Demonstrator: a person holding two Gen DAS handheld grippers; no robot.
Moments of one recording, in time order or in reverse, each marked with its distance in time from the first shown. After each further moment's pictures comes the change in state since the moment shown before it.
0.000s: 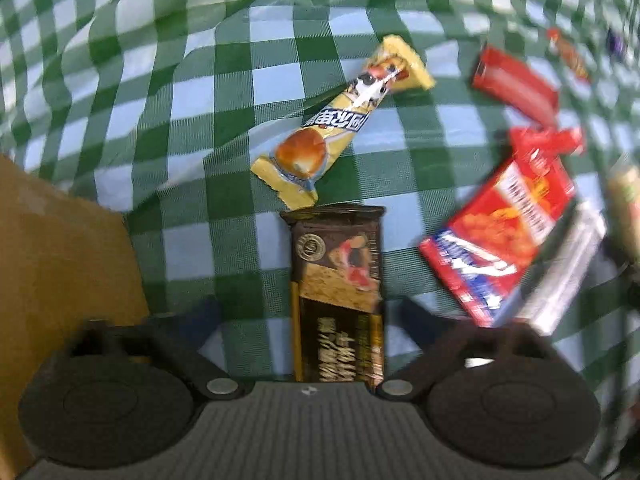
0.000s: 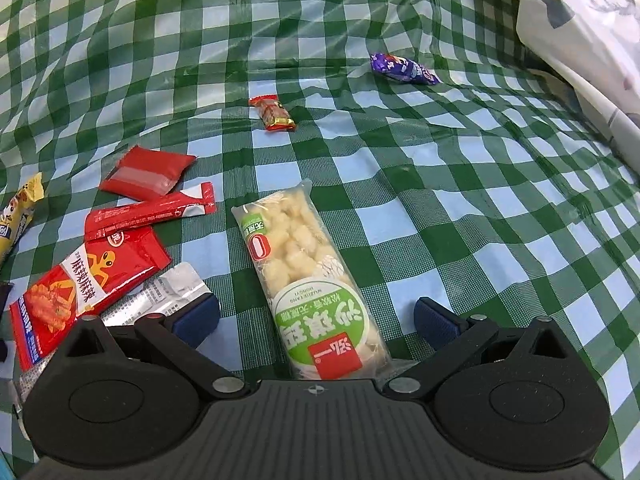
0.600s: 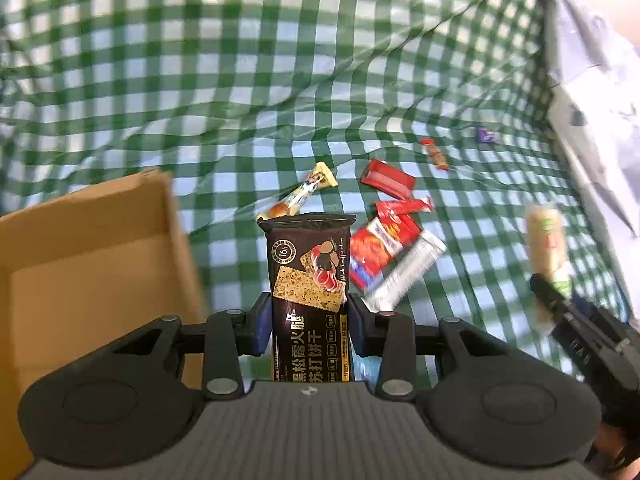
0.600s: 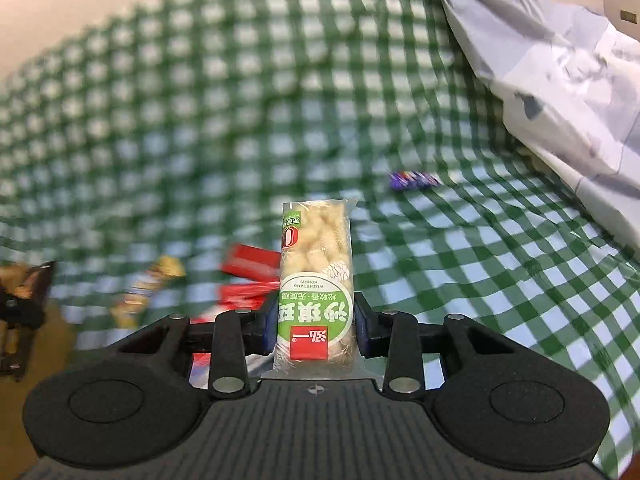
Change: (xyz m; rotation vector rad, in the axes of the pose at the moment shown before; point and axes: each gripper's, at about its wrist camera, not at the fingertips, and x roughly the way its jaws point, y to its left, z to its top) left arm -0.221 0.031 -0.108 0.003 -0.295 -0.158; right arm -0.209 0.028 -0.017 0.042 -0.250 0.164
